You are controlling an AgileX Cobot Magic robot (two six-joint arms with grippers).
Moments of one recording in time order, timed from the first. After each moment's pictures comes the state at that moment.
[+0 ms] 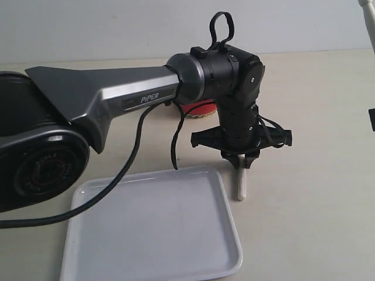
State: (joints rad) left arm -0.90 2.50 -2.11 -0.09 1.05 -0.68; right arm 0.42 0.87 -0.70 -0.31 0.80 0.35
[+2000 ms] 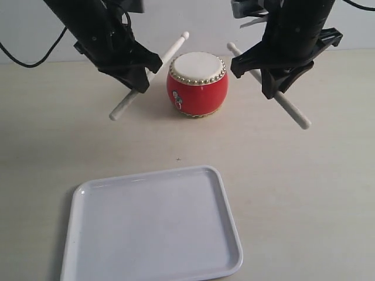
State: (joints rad) left arm -0.47 1.96 -1.65 -0.28 1.01 0.29; right arm 0.42 1.84 -1.55 -0.03 1.22 0.02
